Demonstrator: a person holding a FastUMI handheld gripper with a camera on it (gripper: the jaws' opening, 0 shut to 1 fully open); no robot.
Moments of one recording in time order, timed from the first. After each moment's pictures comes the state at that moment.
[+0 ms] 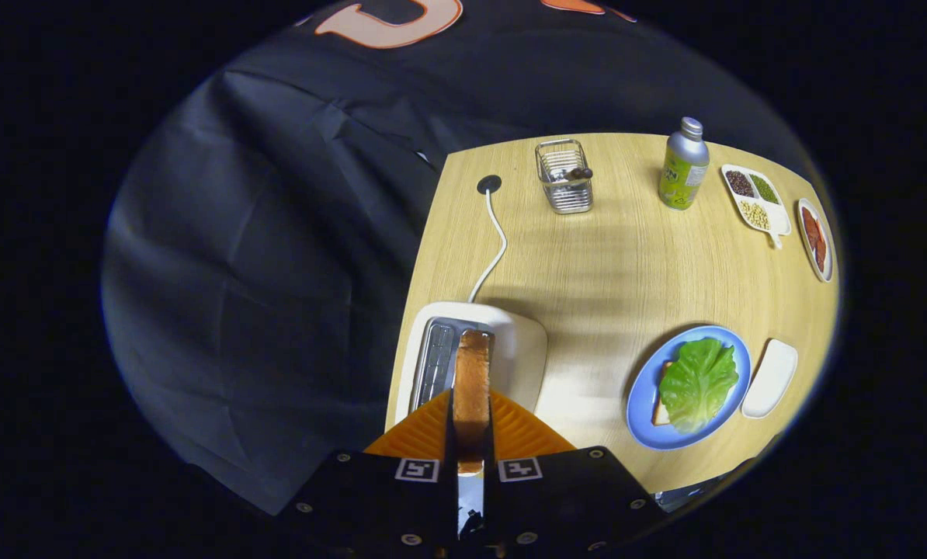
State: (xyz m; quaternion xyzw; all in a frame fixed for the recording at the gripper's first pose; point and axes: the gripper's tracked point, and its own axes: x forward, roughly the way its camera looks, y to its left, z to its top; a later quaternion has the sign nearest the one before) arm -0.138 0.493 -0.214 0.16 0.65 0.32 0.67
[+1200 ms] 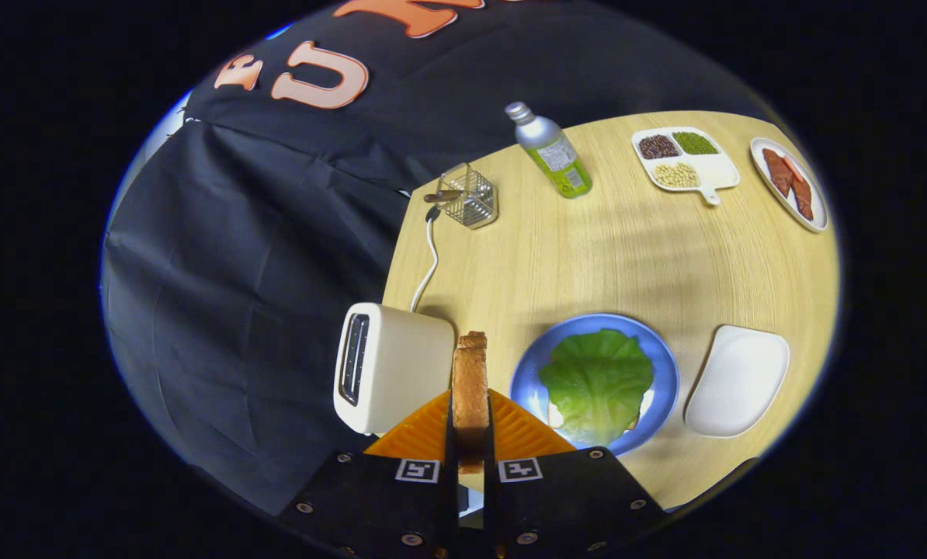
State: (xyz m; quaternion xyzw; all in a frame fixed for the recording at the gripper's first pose) arm -0.128 0.318 -0.309 0.24 0.62 0.33 0.67
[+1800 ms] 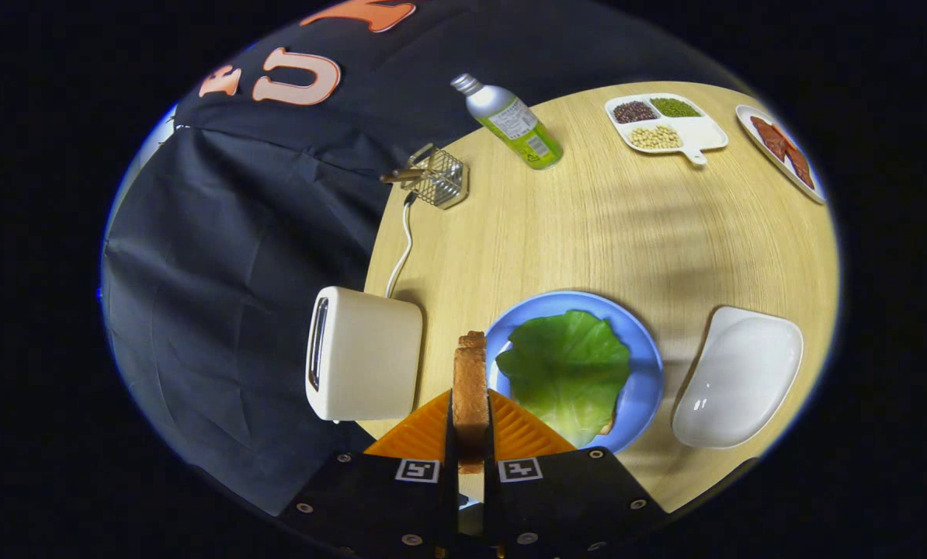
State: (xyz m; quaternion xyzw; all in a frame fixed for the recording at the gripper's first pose) arm -0.143 0.302 -0.370 0.24 0.63 0.33 0.66
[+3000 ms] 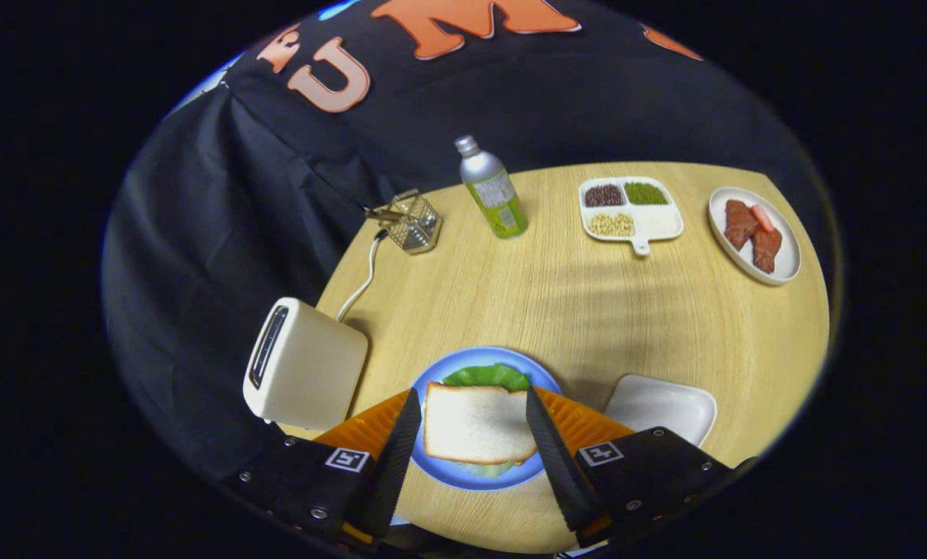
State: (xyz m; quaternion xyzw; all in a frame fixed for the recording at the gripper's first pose) arm -0.086 0.251 -0.327 0.14 0.50 0.30 0.80
